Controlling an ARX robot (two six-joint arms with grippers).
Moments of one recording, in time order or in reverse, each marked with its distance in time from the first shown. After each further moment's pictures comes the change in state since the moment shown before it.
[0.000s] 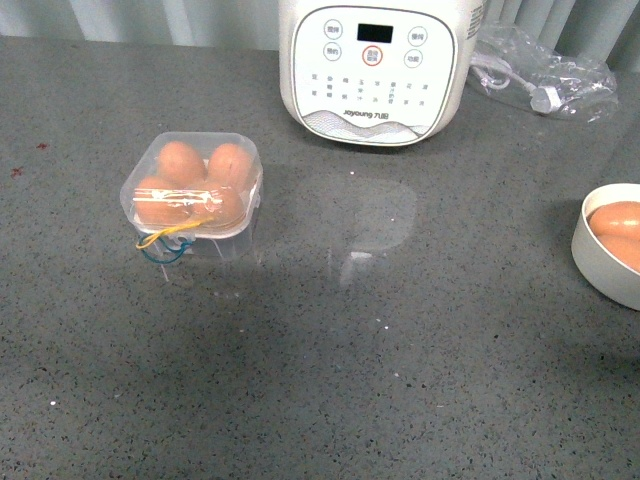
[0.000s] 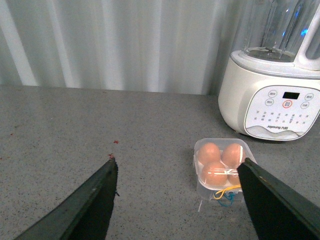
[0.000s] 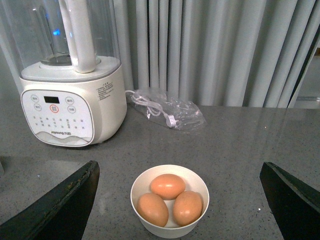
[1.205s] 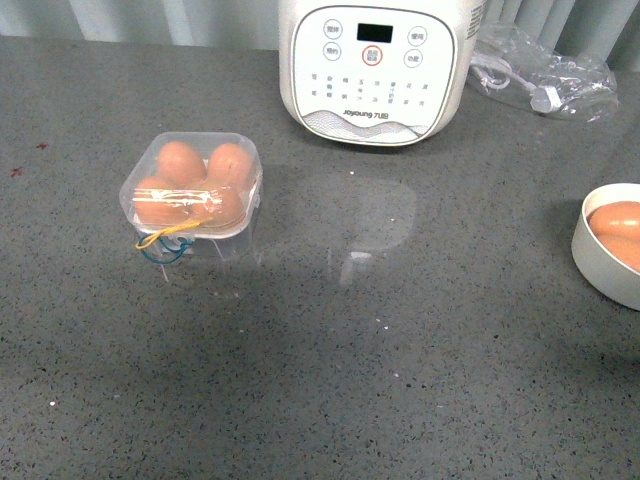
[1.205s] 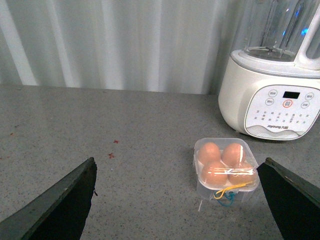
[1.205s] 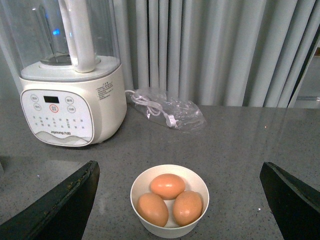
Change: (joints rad) left arm 0.000 0.000 0.000 0.000 0.000 0.001; right arm 0.000 0.000 0.000 0.000 0.000 0.000
